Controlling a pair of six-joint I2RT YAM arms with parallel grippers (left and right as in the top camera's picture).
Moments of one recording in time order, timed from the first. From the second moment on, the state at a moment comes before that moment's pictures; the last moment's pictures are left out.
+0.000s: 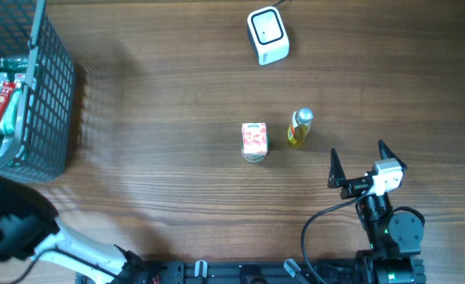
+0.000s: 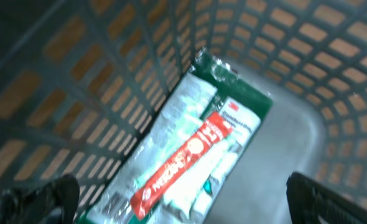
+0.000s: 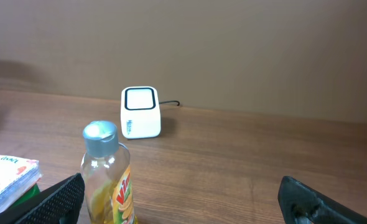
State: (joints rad) left arm 0.78 1.96 1.92 -0.84 0.14 0.17; right arm 0.05 0.01 0.01 0.00 -0.11 -0.04
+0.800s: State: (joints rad) left arm 0.75 2.37 2.09 -0.96 0.21 0.55; right arm 0.05 0.01 0.01 0.00 -0.11 -0.04
